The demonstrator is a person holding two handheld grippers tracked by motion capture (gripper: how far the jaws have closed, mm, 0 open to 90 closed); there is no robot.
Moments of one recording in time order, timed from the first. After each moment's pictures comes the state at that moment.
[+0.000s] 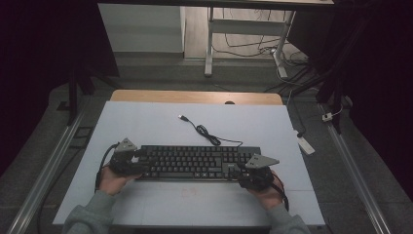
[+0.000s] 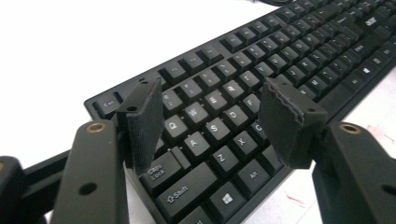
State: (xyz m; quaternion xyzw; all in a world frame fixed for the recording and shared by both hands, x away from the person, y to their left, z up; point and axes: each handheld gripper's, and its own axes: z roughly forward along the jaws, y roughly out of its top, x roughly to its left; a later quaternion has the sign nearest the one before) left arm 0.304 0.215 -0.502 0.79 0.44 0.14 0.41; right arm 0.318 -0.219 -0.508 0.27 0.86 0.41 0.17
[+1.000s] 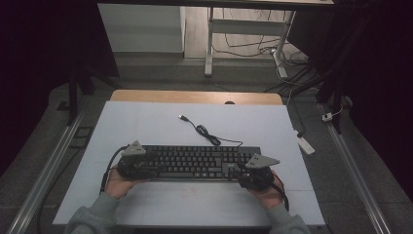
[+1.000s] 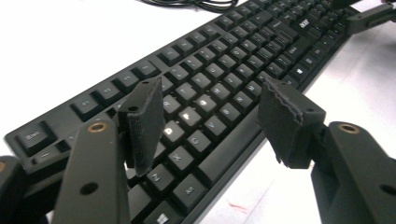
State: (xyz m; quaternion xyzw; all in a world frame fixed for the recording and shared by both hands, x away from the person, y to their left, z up) left arm 0.295 0.189 -0.494 0.81 0.38 0.10 0.43; right arm 0.317 -0.219 -0.507 0.27 0.86 0.41 0.17
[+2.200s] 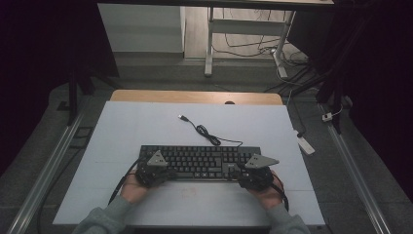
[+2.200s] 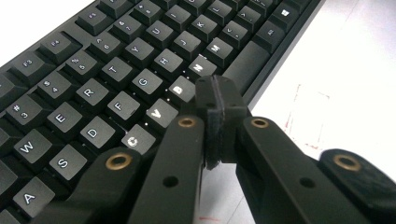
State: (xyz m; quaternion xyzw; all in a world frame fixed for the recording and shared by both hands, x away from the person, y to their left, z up) left arm 0.296 0.145 -0.519 0.87 0.32 0.09 0.36; right arm 0.318 -0.218 -0.508 0.26 0.86 0.41 0.17
